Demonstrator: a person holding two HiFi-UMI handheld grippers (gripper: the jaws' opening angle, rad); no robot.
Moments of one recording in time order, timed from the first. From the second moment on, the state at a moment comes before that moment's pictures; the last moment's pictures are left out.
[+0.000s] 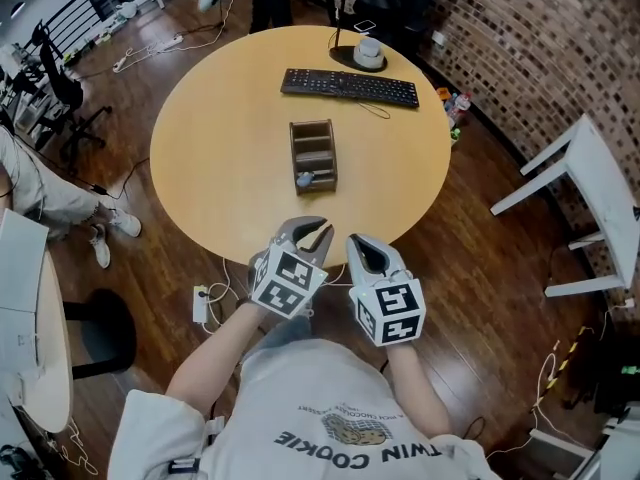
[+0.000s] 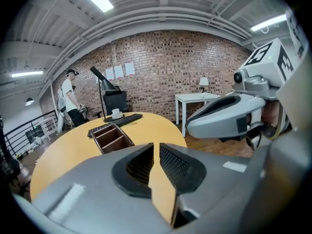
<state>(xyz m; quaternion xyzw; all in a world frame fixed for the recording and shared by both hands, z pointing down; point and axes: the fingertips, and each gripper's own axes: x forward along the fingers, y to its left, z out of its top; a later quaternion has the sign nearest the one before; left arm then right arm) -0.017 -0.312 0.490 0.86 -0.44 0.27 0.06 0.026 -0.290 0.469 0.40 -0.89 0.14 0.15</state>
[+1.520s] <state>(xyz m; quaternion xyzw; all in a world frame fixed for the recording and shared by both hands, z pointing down) -0.021 -0.103 0.433 0.83 -0.54 0.16 0.08 0.008 -0.104 0.440 0.37 -0.91 0.13 0.12</state>
